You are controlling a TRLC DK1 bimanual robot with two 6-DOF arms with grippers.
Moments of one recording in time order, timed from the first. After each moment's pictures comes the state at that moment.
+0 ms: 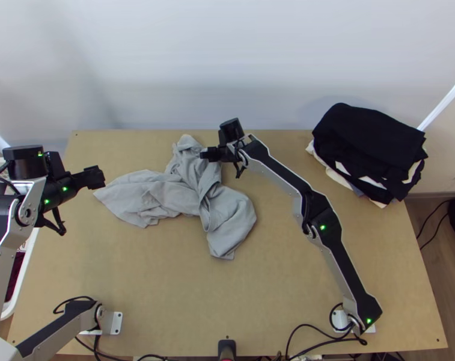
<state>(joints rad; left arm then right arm) 0.02 1.10 1.30 -0.90 0.00 -0.25 0.62 2.53 2.29 -0.46 -0.16 0.41</state>
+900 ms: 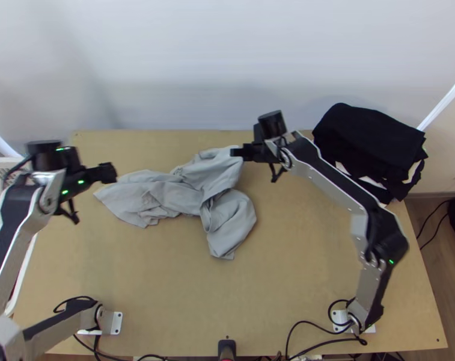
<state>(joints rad) -0.05 1.24 1.23 -0.72 0.00 -0.18 0.54 1.92 1.68 -0.48 -0.15 0.42</state>
